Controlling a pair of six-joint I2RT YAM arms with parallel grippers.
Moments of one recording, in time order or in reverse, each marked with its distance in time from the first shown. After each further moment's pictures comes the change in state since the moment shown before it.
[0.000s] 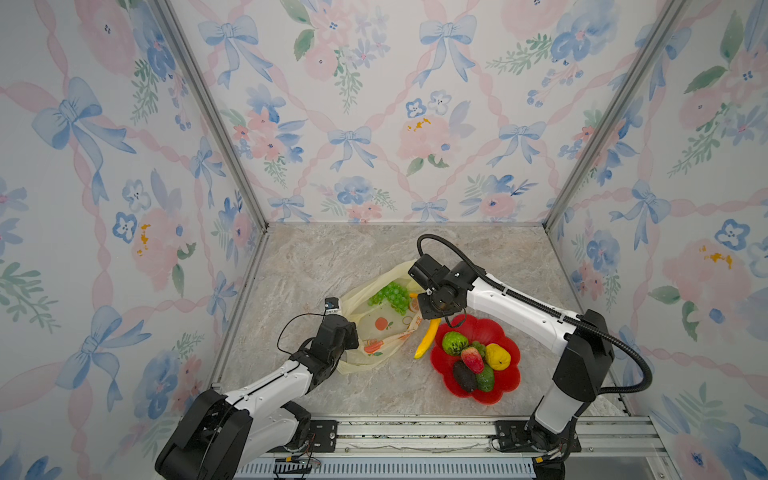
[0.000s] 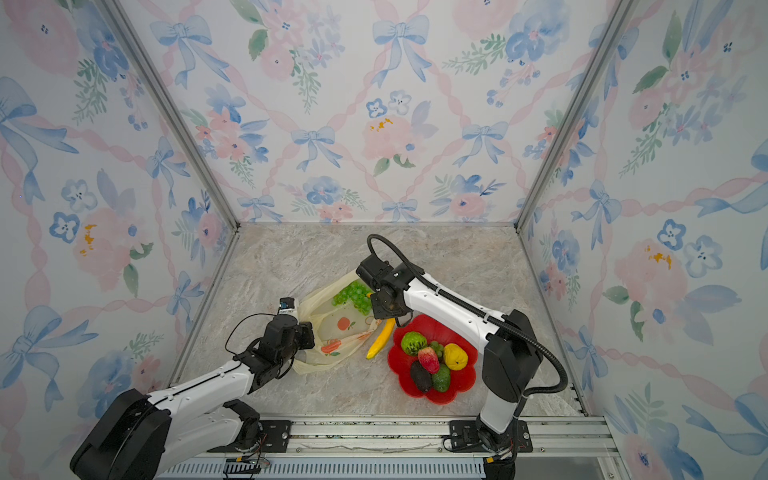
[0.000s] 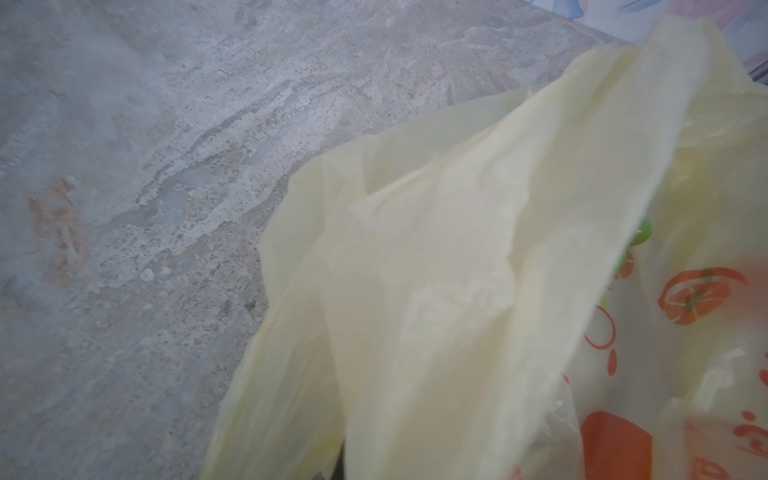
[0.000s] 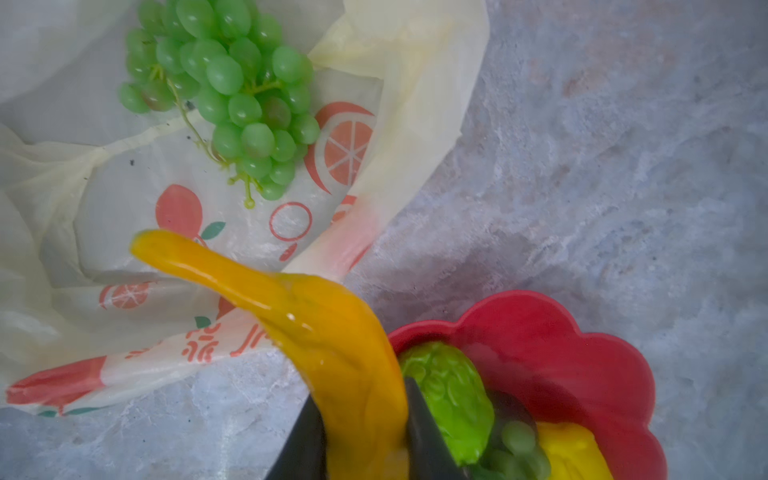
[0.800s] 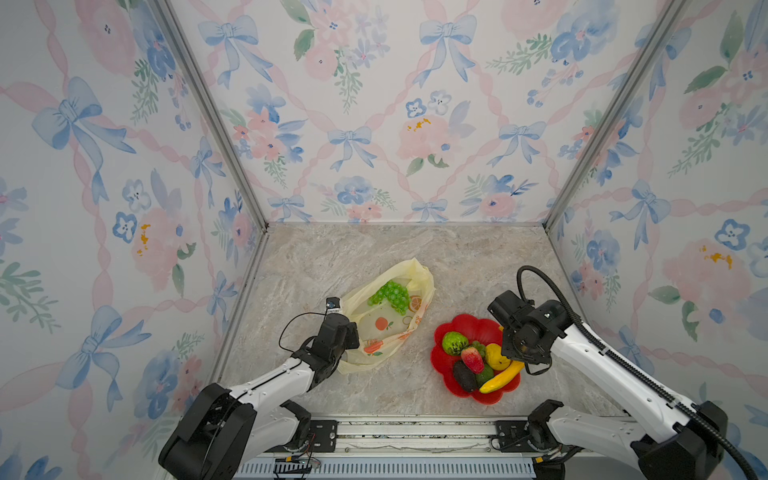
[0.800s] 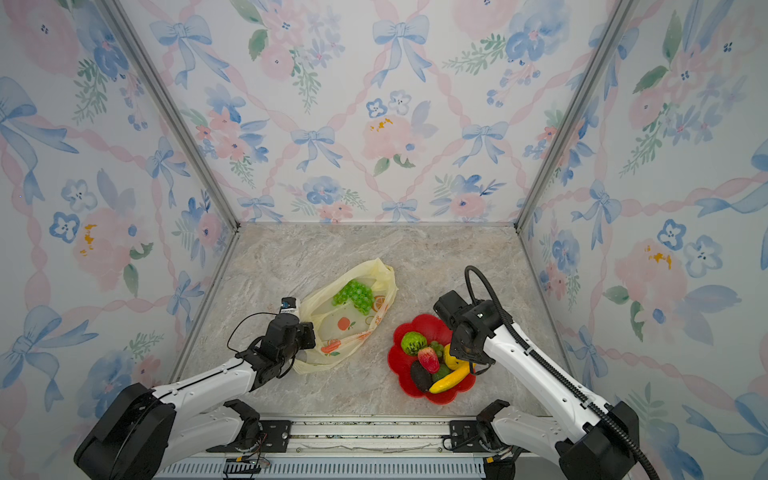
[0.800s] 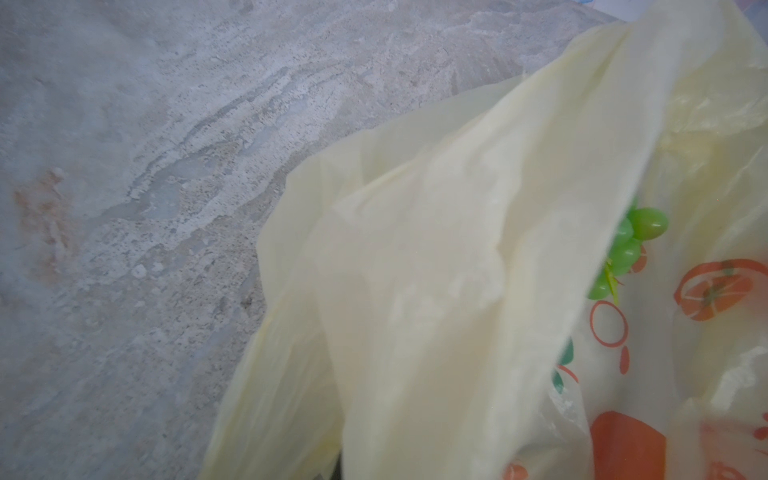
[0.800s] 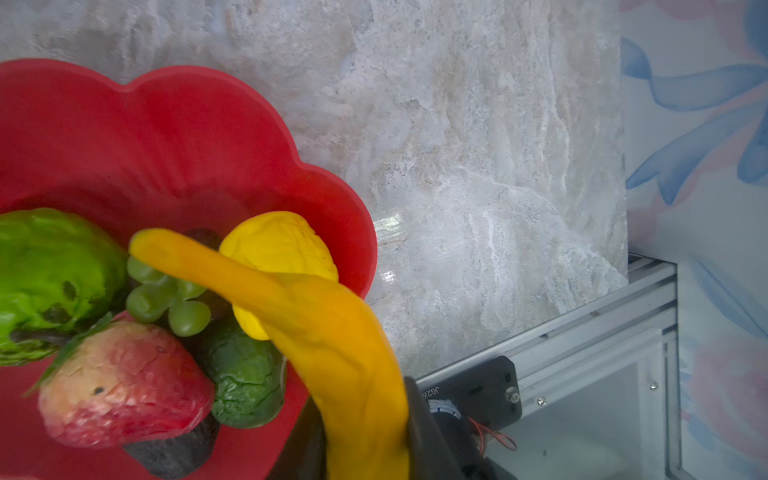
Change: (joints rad) left arm 0.000 0.043 0.012 0.001 0.004 0.000; right arm -0.255 -0.581 -0.528 -0.271 0.118 0.266
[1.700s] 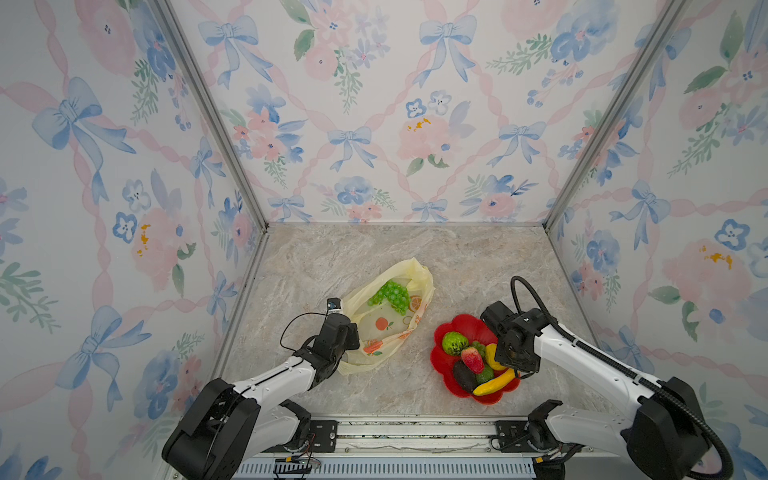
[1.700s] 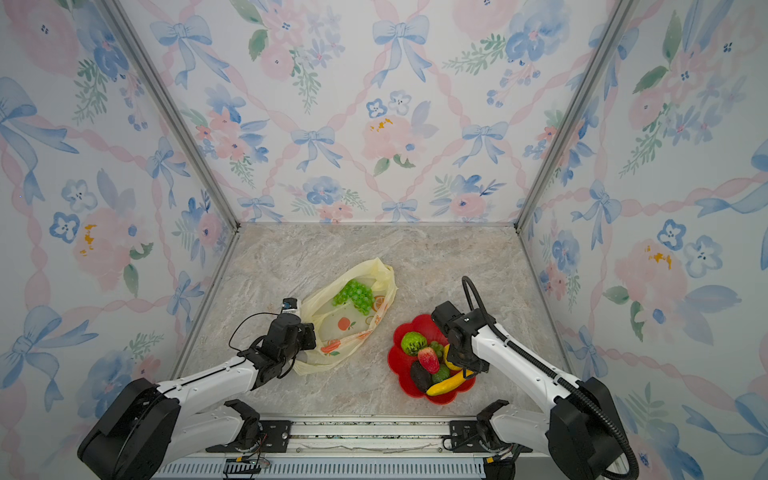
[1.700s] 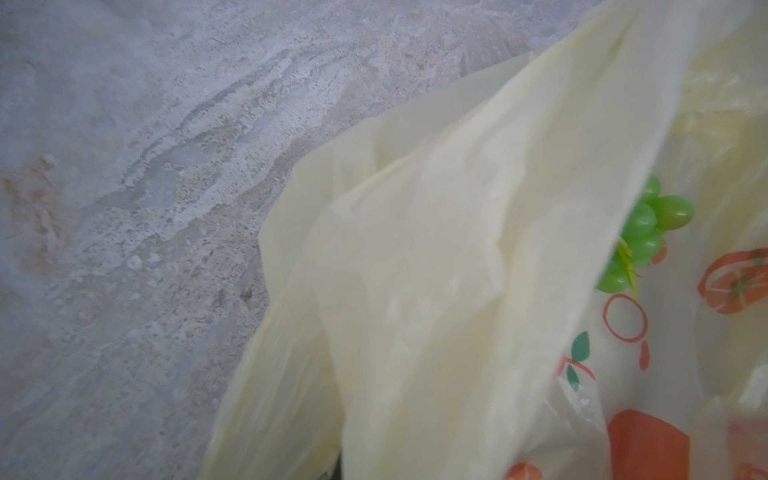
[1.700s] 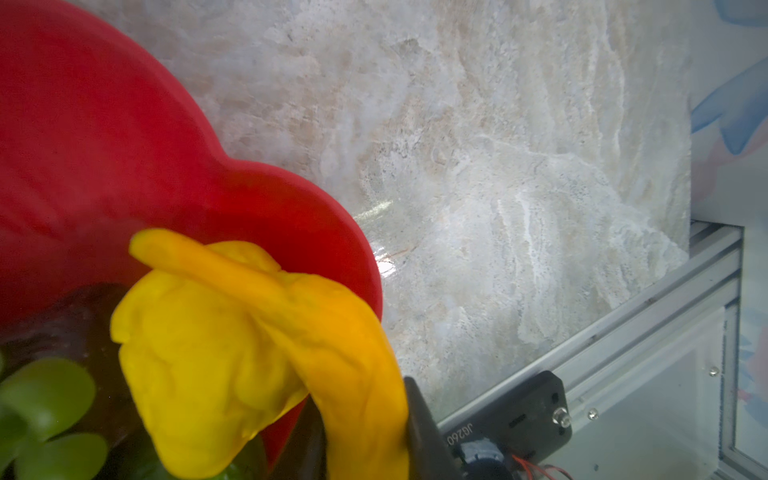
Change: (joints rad) left arm 0.000 0.022 0.003 0.000 0.000 0.000; right arm -0.039 0.093 -0.176 0.206 0.000 0.069
